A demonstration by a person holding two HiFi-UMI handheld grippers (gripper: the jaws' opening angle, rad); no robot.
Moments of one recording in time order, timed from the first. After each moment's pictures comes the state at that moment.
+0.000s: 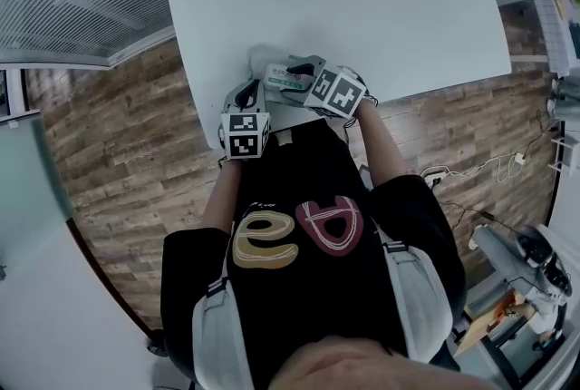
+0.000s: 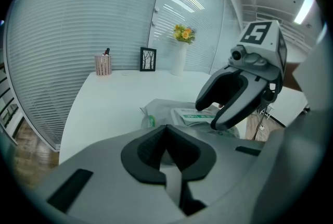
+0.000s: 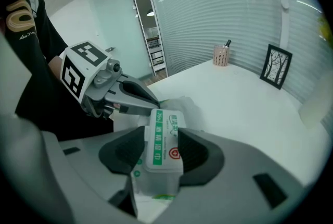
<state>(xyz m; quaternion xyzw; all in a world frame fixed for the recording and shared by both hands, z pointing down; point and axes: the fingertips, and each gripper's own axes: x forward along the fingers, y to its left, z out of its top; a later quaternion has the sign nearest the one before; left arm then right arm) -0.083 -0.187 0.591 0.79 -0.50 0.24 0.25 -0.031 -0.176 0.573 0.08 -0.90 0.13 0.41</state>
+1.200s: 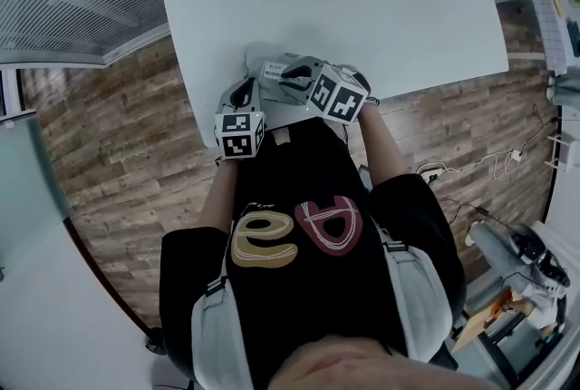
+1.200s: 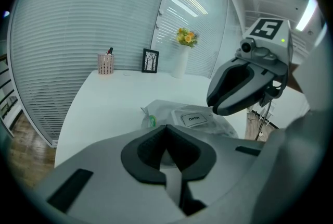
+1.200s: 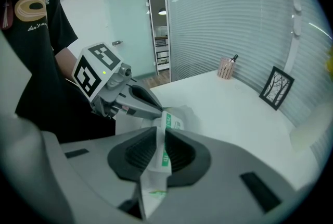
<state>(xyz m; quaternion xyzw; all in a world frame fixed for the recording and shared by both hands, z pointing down) -0.084 -0.187 0.590 0.79 -0.51 0.21 0.26 -0.030 -0.173 0.546 0.07 -0.90 0.05 0.43</state>
